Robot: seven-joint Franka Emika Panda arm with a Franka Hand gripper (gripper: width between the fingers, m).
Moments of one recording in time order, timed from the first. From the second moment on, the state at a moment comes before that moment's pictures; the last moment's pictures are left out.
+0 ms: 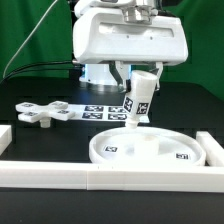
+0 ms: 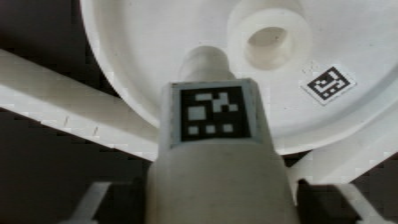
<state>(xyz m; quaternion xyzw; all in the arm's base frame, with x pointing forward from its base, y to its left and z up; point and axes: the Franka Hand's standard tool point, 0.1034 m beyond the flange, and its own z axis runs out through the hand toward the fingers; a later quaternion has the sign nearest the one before) 0.570 0.015 0.114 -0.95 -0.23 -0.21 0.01</state>
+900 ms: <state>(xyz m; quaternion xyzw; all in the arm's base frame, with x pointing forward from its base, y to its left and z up) 0.561 0.037 0.106 -0.94 -0.21 -0.26 0.02</state>
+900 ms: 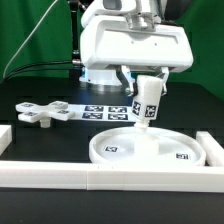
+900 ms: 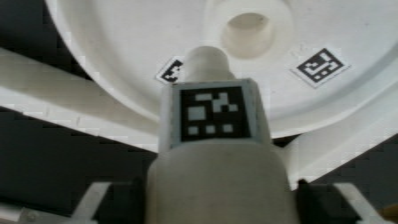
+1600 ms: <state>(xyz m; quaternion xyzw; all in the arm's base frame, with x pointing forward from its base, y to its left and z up) 0.554 0.043 0.087 -0.94 -0.21 -0.25 0.03</state>
